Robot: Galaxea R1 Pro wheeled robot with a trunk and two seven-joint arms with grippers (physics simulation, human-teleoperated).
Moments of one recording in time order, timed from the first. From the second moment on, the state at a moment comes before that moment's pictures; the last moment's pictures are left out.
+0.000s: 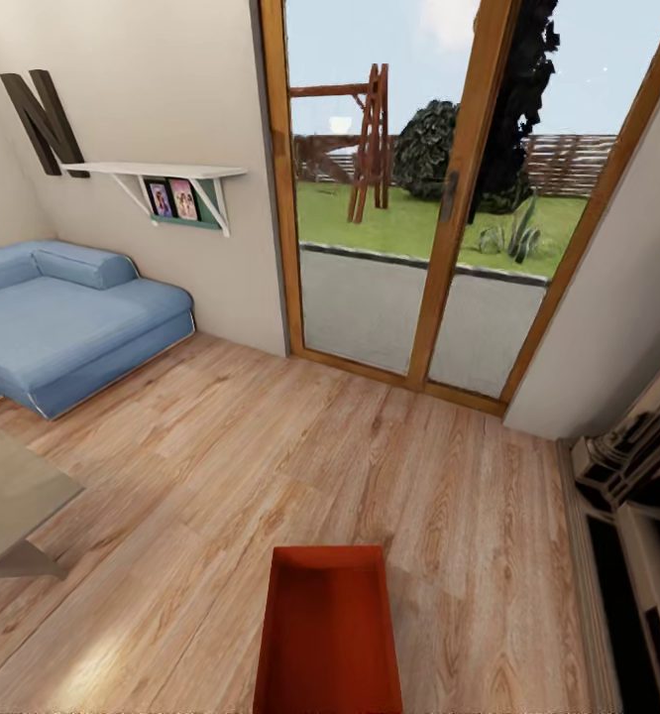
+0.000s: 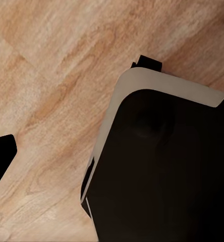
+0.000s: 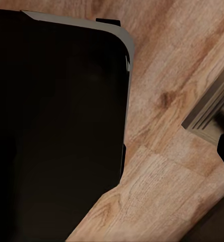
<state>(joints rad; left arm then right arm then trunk) -0.24 0.04 0.04 -0.01 0.29 -0.06 0.10 -0.12 -0.02 0.23 0.03 -0.15 -0.22 -0.03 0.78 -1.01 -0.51</state>
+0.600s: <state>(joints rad) -0.24 0.04 0.04 -0.01 0.29 -0.06 0.10 -0.12 -0.02 0.23 0.03 -0.15 -0.22 -0.03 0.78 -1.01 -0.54</state>
